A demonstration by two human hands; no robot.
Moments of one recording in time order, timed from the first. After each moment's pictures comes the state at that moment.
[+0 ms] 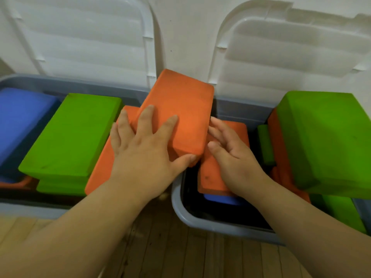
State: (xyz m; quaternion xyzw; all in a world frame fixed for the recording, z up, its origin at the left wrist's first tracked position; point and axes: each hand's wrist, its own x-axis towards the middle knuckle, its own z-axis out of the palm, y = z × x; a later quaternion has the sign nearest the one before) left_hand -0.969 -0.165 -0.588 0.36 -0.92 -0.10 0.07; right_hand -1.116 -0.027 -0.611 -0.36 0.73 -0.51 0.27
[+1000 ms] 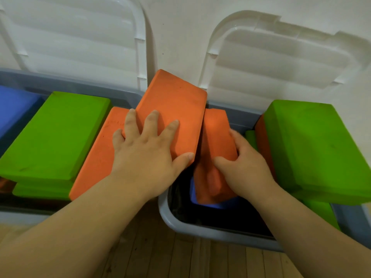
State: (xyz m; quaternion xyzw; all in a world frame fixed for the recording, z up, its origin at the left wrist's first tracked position) left_hand -0.991 -0.158 -0.578 0.33 -0.94 -0.08 -0.01; right_hand -1.142 -0.003 -0.605 -0.23 0.92 -0.29 0.17
